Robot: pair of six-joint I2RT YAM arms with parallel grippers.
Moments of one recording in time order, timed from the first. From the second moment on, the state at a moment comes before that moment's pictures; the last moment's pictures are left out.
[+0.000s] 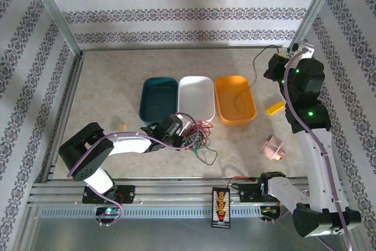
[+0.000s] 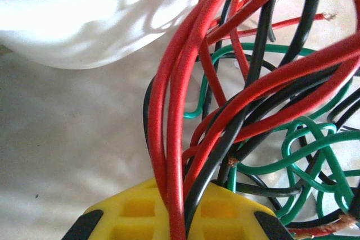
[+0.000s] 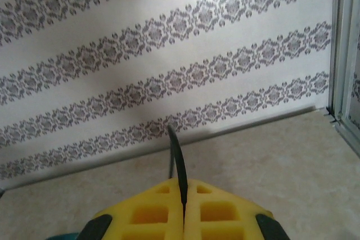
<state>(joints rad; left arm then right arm) -0.82 1.60 0.69 0.03 0.02 -0.26 0.04 0.98 1.22 -0.42 -0.02 0.36</state>
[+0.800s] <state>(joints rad) -0.82 1.59 0.68 0.03 -0.05 -0.27 0.11 1.23 0.87 -0.37 -0.07 0.44</state>
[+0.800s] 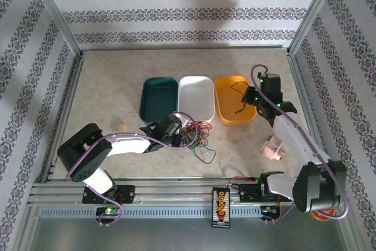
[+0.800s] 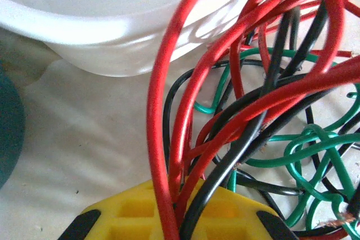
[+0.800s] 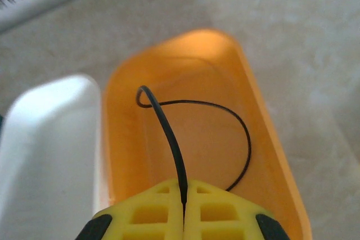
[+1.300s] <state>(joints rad) -0.82 1.58 0.68 0.03 -0.09 -0.29 0.17 1.57 0.86 -0.30 0.02 0.51</state>
